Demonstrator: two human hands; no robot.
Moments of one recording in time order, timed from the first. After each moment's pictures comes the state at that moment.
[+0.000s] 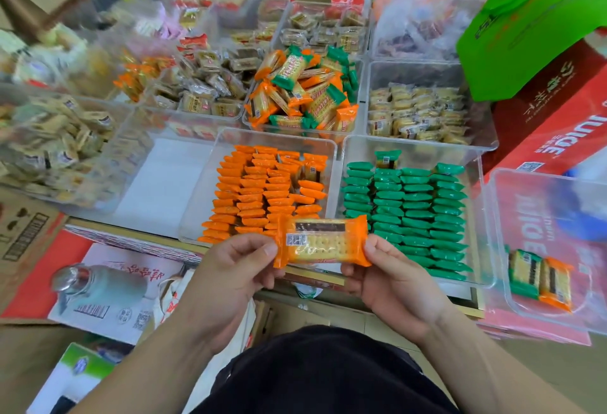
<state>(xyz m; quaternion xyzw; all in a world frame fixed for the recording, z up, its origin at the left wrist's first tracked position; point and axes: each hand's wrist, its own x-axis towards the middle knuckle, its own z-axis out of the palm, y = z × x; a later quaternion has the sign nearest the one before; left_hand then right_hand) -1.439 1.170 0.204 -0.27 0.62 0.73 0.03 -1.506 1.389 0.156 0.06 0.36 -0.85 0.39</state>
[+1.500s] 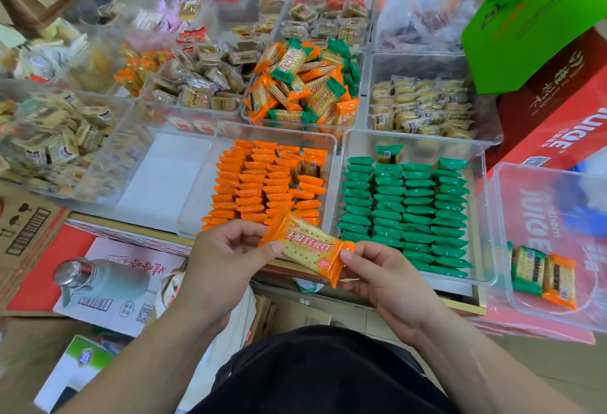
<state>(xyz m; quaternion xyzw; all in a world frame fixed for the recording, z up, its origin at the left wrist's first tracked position) -1.452 1.170 0.201 -0.28 0.72 0.63 -0.03 -1.500 1.383 0.160 0.08 0.57 -0.73 0.36</state>
